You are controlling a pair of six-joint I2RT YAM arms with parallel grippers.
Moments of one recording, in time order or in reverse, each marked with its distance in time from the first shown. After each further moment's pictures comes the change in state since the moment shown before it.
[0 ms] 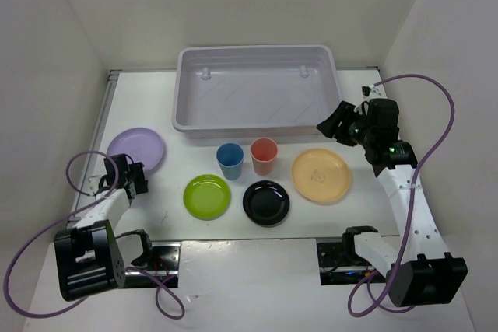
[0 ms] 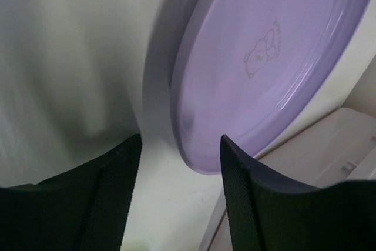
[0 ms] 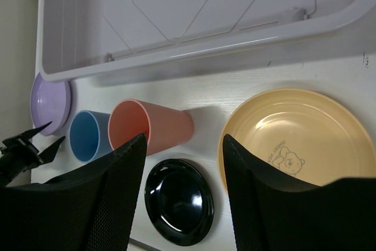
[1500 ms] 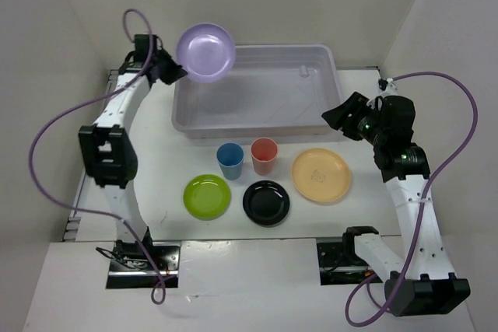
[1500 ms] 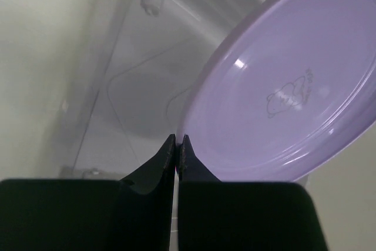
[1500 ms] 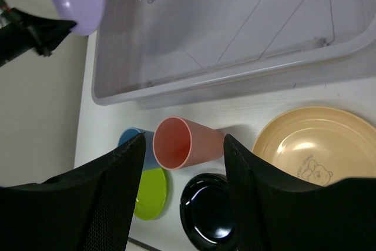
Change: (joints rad) left arm -0.298 0.826 1.425 -0.303 0.270 0.691; right arm -0.019 -0.068 0.092 -0.022 -0.016 0.106
